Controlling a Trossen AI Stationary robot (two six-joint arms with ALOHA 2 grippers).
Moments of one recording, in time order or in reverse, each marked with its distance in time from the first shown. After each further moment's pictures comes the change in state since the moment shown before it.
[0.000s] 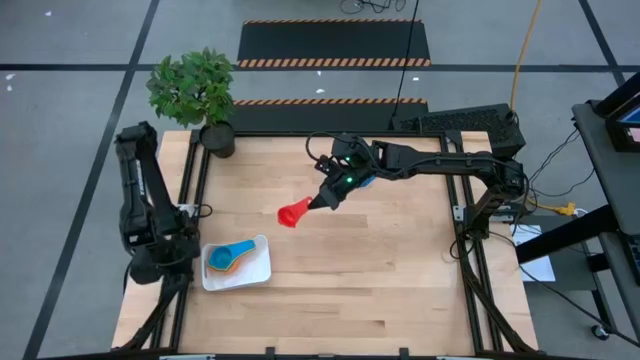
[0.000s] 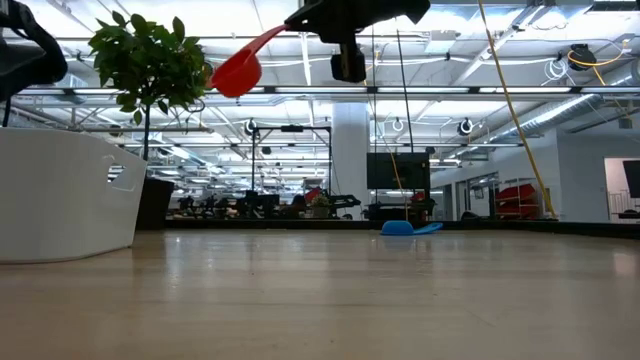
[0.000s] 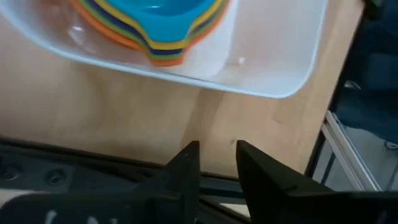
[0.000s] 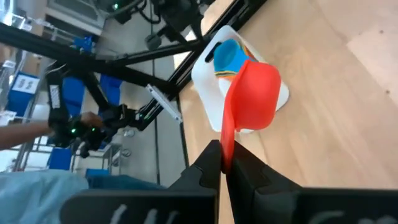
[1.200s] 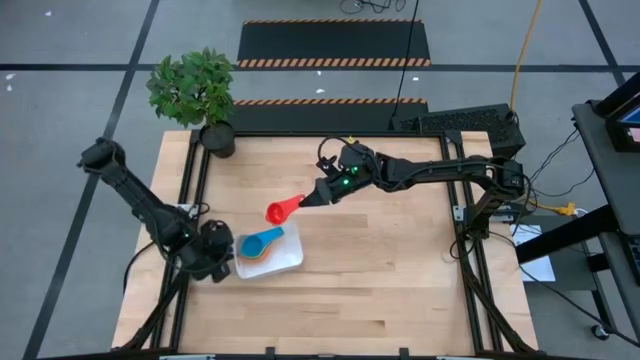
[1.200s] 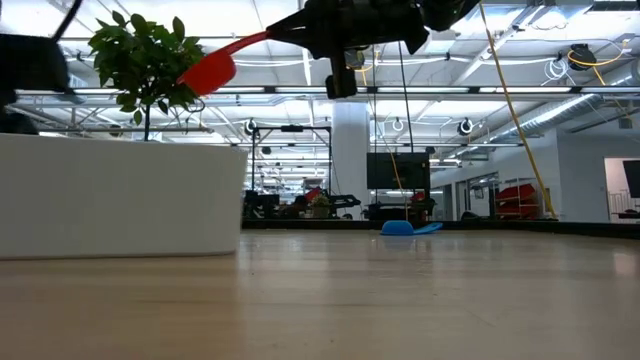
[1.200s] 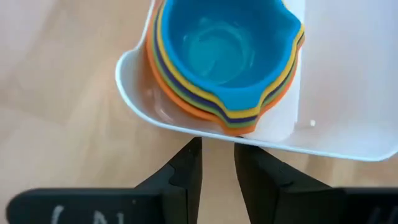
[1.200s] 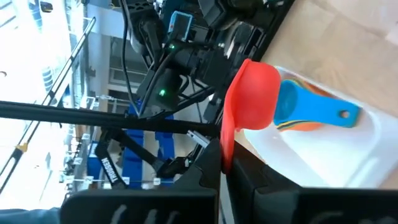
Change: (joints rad) left arm 0.534 0.273 0.000 0.178 -0.214 0.516; right arm 0.008 0.001 -0.230 0.509 0.073 0.430
